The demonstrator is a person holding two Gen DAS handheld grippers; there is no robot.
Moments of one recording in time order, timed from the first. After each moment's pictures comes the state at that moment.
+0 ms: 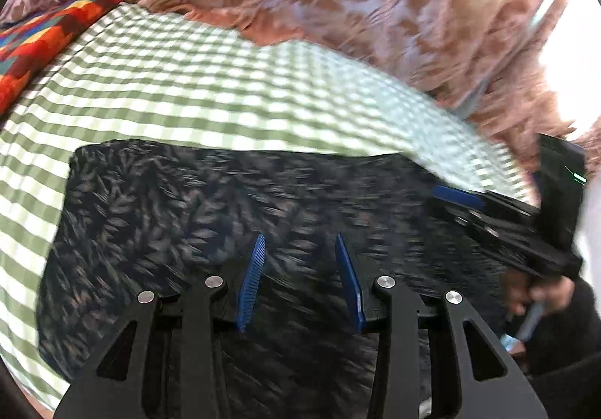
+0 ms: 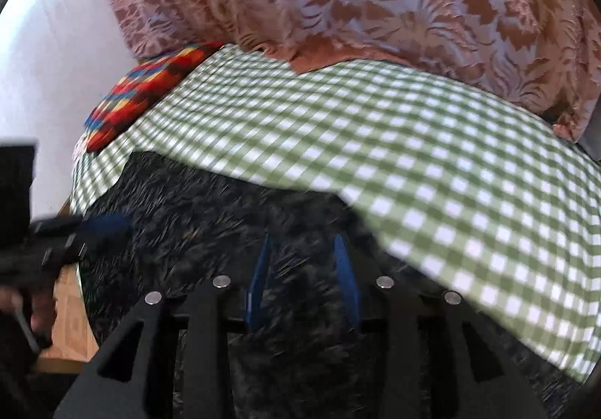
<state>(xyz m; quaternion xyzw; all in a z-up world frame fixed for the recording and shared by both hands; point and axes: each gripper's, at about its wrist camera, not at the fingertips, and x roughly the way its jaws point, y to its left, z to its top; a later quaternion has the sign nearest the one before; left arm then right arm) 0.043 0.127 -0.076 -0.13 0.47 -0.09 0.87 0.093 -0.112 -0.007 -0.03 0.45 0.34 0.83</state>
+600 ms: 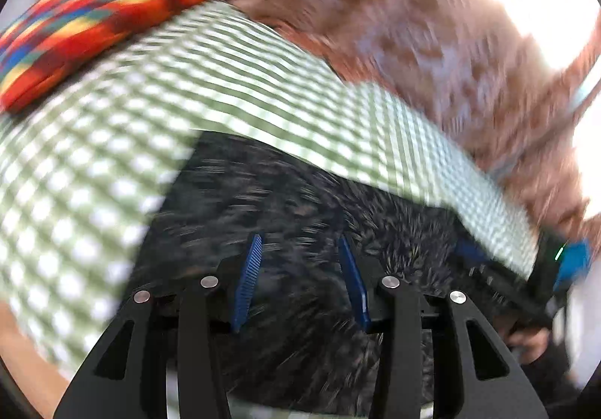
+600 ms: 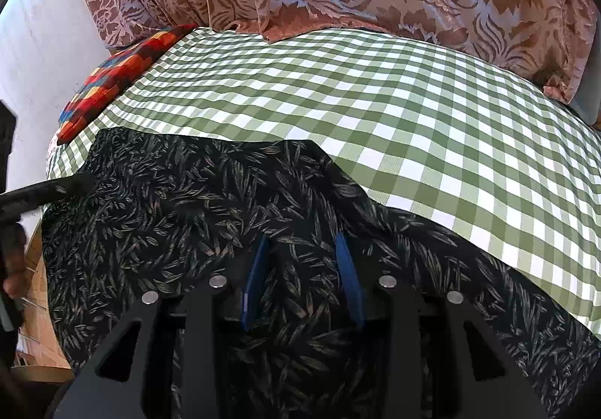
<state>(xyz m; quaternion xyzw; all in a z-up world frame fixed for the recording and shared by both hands) -0.015 0.218 -0.063 -0.26 0.41 -0.01 0.88 0.092 -0.118 -0.039 -0.02 0.46 0.29 0.84</state>
